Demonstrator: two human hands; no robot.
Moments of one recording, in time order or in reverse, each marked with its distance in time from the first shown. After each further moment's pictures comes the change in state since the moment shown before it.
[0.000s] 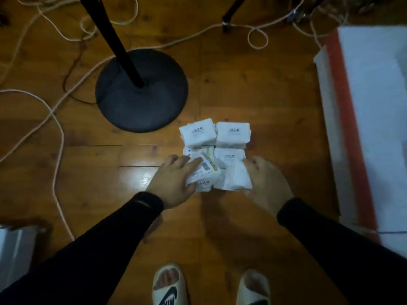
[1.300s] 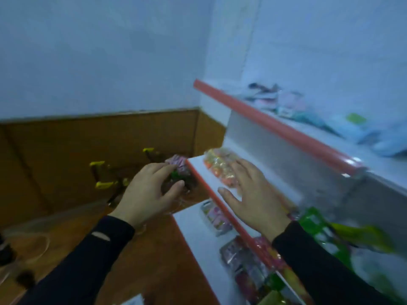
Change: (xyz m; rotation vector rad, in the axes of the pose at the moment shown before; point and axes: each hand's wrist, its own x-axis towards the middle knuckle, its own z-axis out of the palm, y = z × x) left_hand -0.105 0.437 -0.627 -0.087 0.644 0.527; right_hand -0.372 0.000 -0.653 -0.098 0.959 0.286
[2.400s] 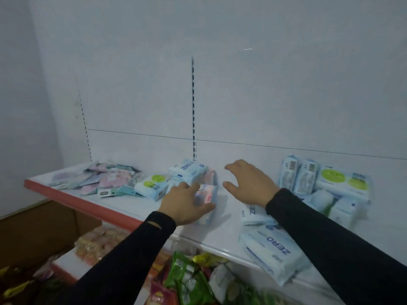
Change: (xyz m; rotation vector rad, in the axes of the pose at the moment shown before) left_hand 0.119 0.493 0.055 0.010 -0.338 0.506; right_hand -0.130 0.241 -0.398 -0.358 -0.044 0.521
